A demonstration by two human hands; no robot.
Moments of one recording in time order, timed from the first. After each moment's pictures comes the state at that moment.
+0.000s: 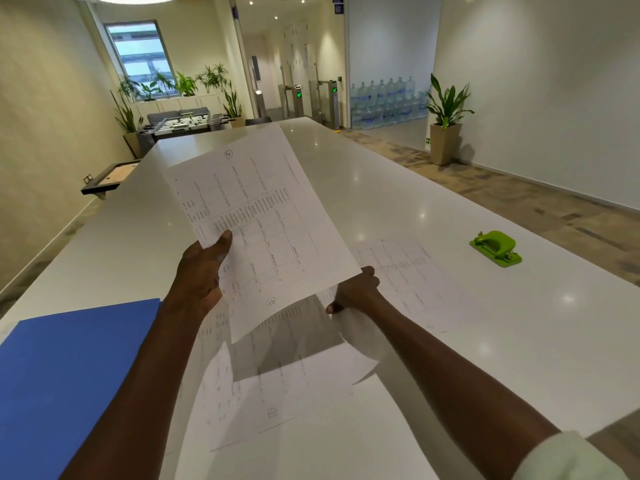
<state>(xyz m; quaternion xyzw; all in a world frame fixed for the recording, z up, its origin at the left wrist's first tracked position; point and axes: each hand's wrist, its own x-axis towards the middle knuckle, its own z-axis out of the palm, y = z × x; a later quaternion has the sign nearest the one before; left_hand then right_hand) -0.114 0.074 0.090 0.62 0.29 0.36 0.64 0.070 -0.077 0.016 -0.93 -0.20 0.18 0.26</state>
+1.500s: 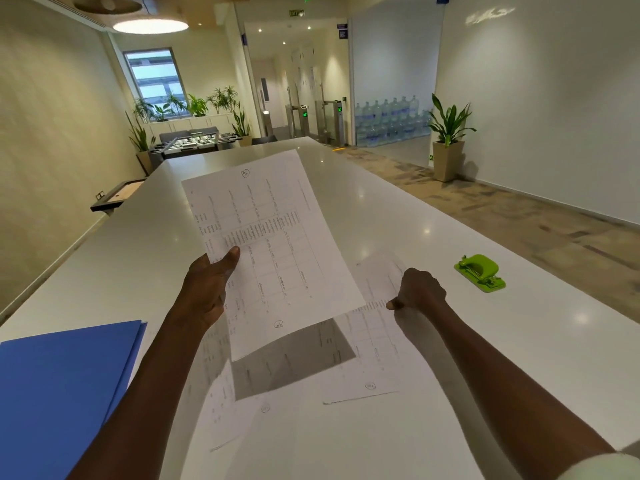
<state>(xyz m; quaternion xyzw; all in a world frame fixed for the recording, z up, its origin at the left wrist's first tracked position) -0.068 0.042 0.101 0.59 0.28 0.35 0.67 0.193 -0.182 0.030 -0.96 -0.18 0.12 0.18</state>
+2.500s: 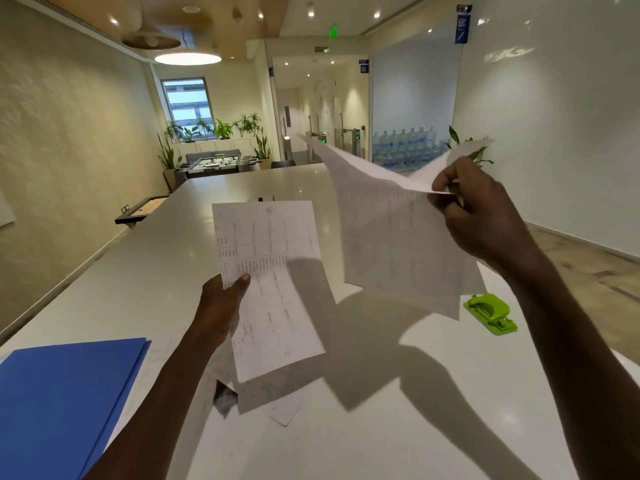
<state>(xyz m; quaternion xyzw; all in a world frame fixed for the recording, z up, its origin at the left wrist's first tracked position) -0.050 0.043 0.099 0.62 0.33 0.38 0.60 0.149 -0.251 0.233 -0.74 -0.45 -0.21 0.47</state>
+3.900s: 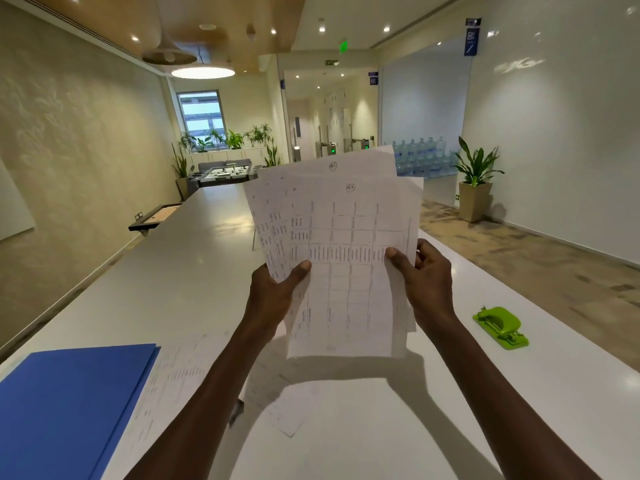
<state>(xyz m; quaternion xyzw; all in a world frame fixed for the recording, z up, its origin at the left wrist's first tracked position) -0.013 -0.019 0.127 0.67 0.21 0.41 0.58 0.151 -0.181 0.131 -0.60 -0.29 0.03 0.75</state>
